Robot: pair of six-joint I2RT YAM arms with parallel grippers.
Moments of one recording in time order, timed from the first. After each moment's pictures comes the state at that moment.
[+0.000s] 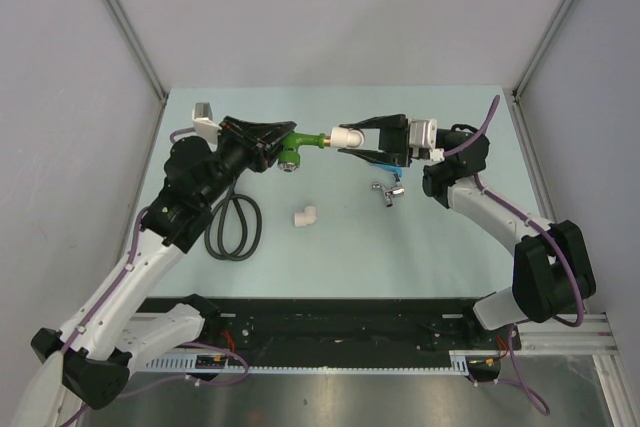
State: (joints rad) left arm -0.51 0.94 1.02 -0.08 0.09 -1.44; right arm 0.44 1.46 1.01 1.31 -1.15 0.10
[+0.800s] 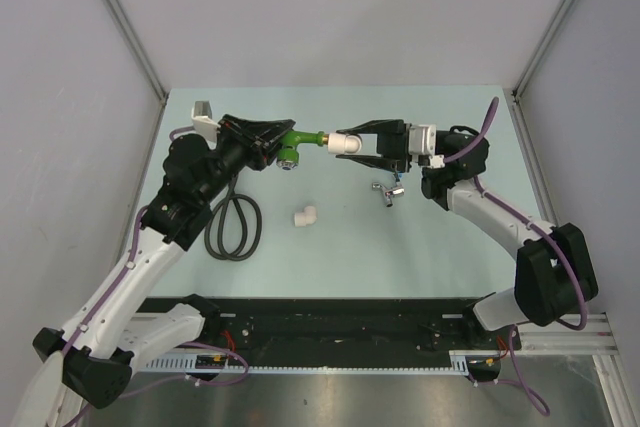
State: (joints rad) left arm -0.48 0.95 1.03 -0.08 0.12 -1.46; right arm 0.46 1.44 1.01 1.31 -1.18 0.08
